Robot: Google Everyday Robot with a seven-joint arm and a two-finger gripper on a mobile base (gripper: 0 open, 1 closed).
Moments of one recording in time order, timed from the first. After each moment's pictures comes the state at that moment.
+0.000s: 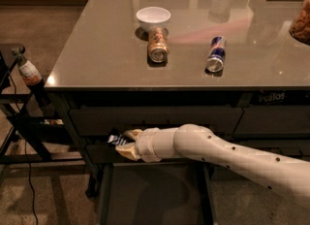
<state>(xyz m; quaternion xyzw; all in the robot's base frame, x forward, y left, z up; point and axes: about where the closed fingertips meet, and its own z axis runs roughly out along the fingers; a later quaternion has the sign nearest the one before) 0.497 0.097 0.641 -0.49 0.72 0.31 0.39</state>
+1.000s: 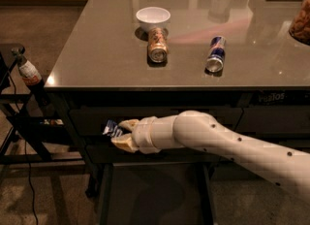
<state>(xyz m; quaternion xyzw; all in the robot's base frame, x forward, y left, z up) 0.491 0.103 0.695 -0.51 0.70 0.30 0.40</state>
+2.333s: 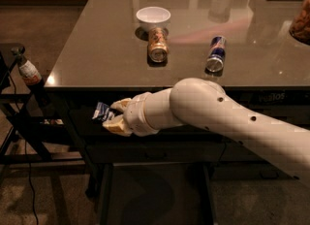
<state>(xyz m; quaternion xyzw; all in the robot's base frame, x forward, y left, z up) 0.476 0.108 0.793 -0.55 0.69 0.26 0.39</state>
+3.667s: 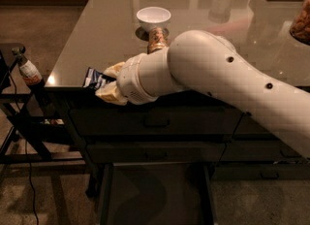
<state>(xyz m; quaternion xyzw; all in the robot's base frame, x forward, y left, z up) 0.496 0.110 0.888 -0.58 0.66 0.20 0.43</state>
